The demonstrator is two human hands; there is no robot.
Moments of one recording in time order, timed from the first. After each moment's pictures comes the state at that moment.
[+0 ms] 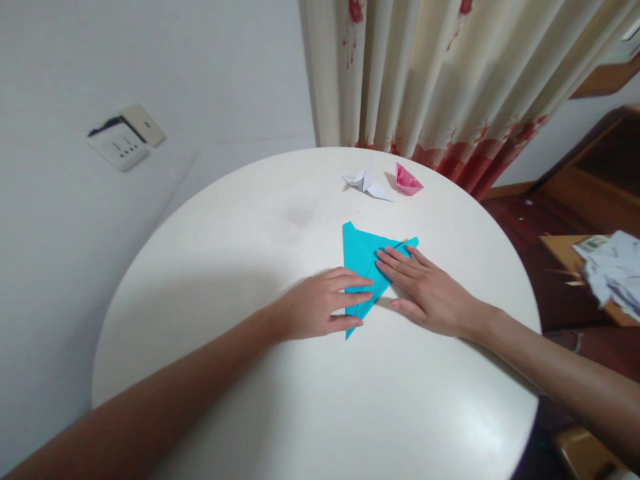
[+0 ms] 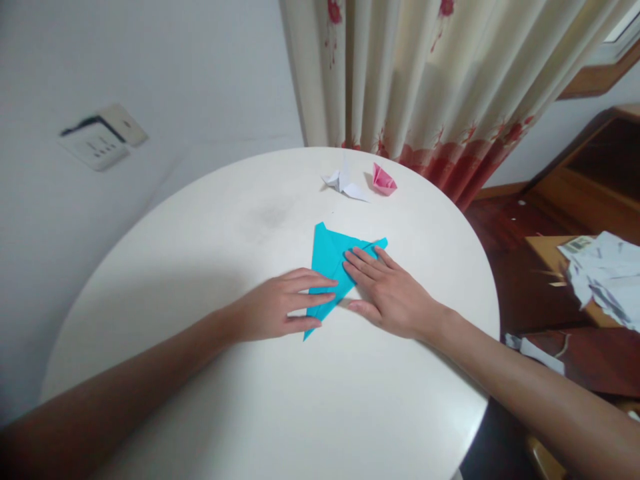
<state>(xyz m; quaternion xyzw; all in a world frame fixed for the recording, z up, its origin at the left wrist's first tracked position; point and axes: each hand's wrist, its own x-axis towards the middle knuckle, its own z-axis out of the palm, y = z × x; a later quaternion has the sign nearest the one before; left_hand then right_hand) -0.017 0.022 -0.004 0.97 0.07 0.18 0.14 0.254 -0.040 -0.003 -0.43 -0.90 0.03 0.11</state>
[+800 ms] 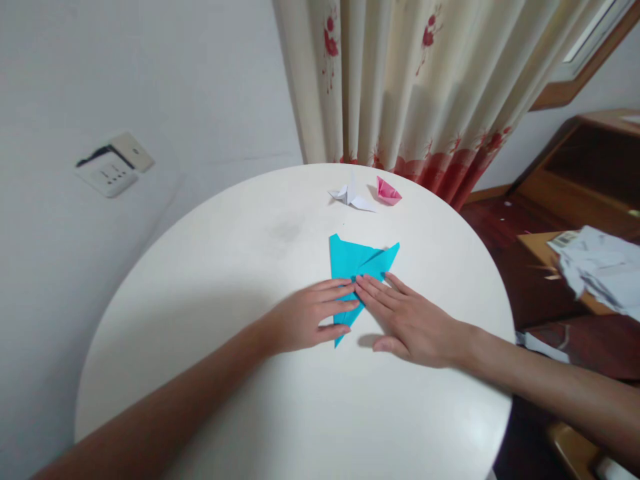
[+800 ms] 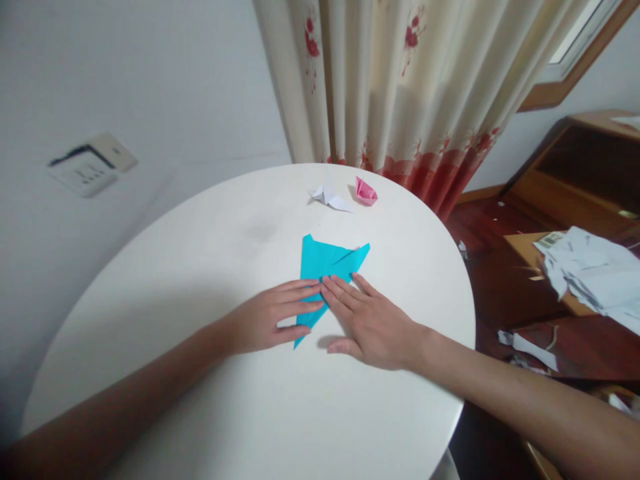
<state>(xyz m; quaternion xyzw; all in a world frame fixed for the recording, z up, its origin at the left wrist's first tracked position) -0.019 0.024 -0.008 0.97 0.07 0.18 0.12 0.230 -0.072 -0.001 -0.39 -0.91 0.07 0.09</state>
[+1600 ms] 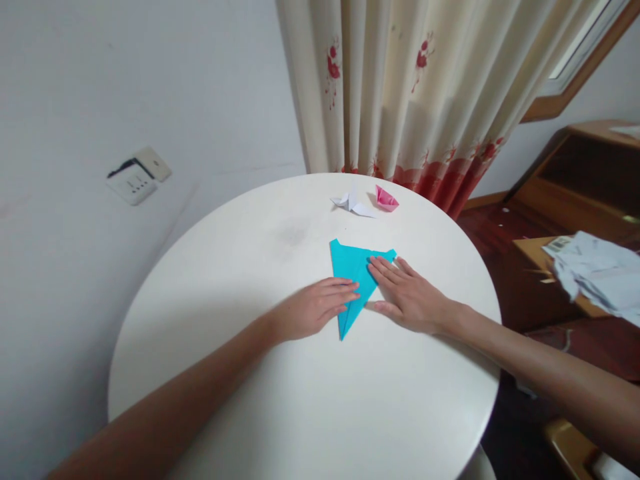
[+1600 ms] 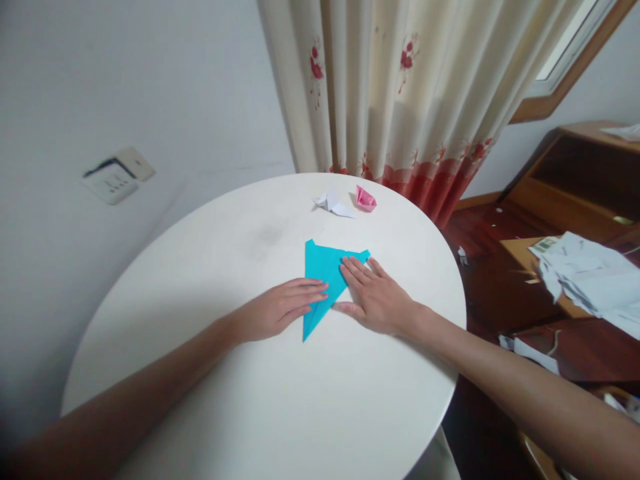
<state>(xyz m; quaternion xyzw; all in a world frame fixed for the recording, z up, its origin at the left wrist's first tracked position) -0.018 0.019 0.006 0.98 0.09 0.16 0.13 0.249 -0.051 -0.006 -0.49 -0.87 0.02 0.10</state>
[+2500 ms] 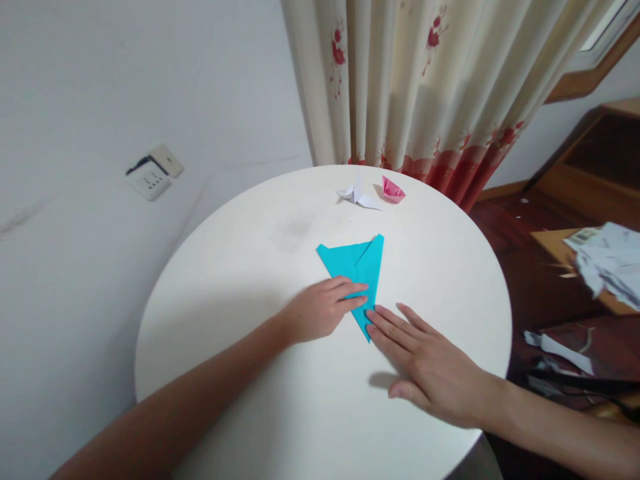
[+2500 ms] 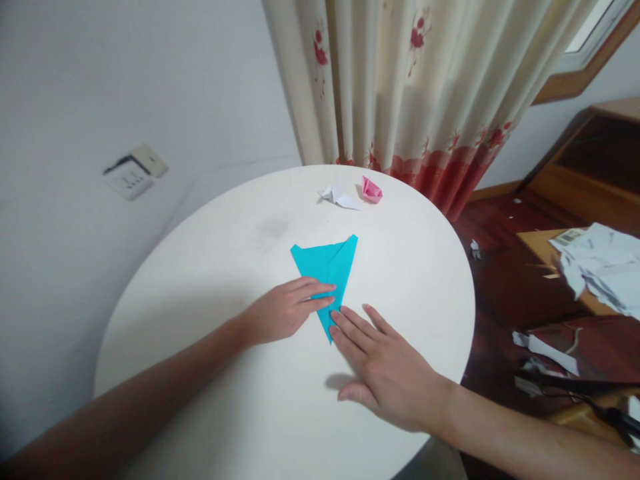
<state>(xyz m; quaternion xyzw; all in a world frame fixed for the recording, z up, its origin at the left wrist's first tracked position) -0.012 -0.002 0.006 0.99 0.08 0.15 0.02 0.224 -0.144 0.003 -0.40 -0.90 0.13 0.12</state>
